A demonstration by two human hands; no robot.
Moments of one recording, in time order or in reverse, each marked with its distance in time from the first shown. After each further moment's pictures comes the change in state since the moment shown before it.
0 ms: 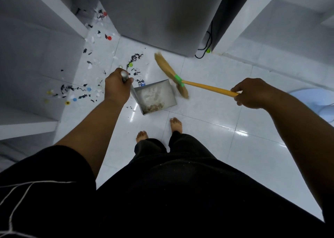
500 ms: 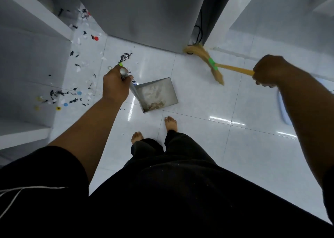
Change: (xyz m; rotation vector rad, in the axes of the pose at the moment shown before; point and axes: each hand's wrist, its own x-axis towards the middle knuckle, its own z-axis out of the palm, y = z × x) left_hand 0.013 0.044 0.035 -0.004 -0.068 0.060; right_hand 0.056 0.070 -0.047 -0.069 0.024 0.263
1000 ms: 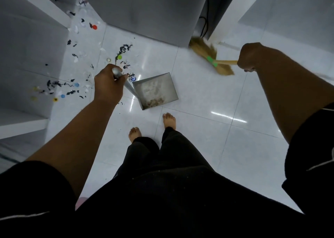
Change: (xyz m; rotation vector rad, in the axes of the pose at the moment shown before) left_hand 0.004 -0.005 0.018 0.028 0.056 -0.003; right_hand 0.033 -0.169 0.191 0.028 0.114 -0.323
